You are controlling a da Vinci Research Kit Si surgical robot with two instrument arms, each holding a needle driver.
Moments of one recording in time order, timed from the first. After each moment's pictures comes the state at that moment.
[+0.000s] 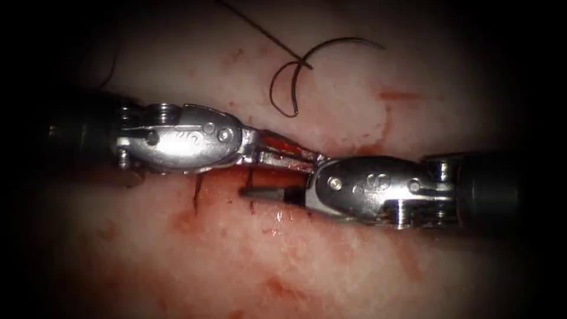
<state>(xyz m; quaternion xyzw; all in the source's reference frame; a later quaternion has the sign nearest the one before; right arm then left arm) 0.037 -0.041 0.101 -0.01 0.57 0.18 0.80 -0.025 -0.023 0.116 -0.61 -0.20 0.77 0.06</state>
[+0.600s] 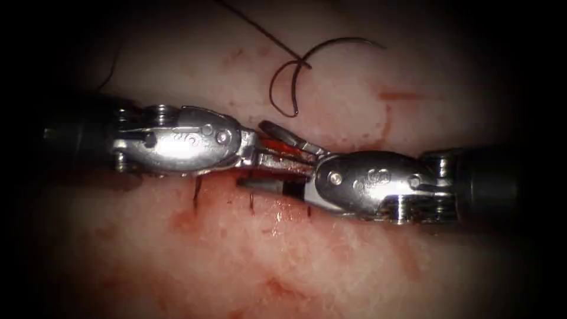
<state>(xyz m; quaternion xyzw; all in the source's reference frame) 0.037 -0.041 0.101 -0.01 0.57 0.18 0.80 -0.025 -0.023 0.115 -0.61 -0.20 0.77 0.06</state>
